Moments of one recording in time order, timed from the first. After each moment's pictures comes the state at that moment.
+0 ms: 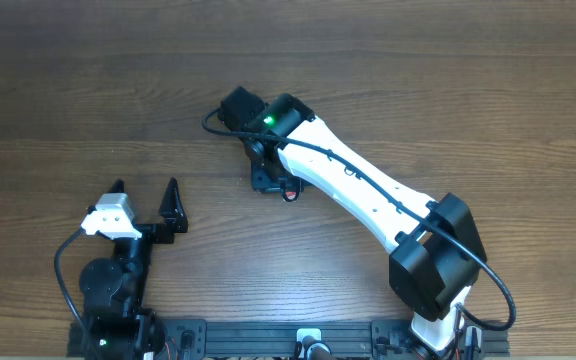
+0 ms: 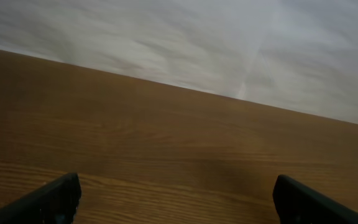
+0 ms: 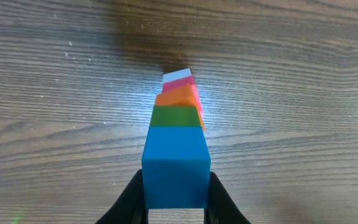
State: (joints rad) left arm -0.02 0.01 0.01 -0.07 0.03 -0.24; right arm 0.78 1.94 1.69 -1.30 0.05 0.73
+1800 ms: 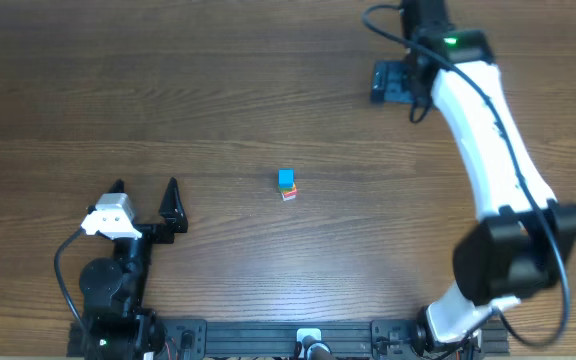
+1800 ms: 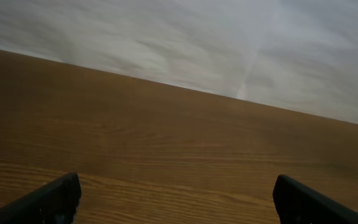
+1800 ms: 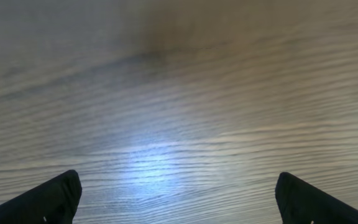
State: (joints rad) left arm -0.02 0.01 0.01 -0.07 0.03 -0.24; right arm 0.12 1.79 1.69 -1.08 0.14 0.24
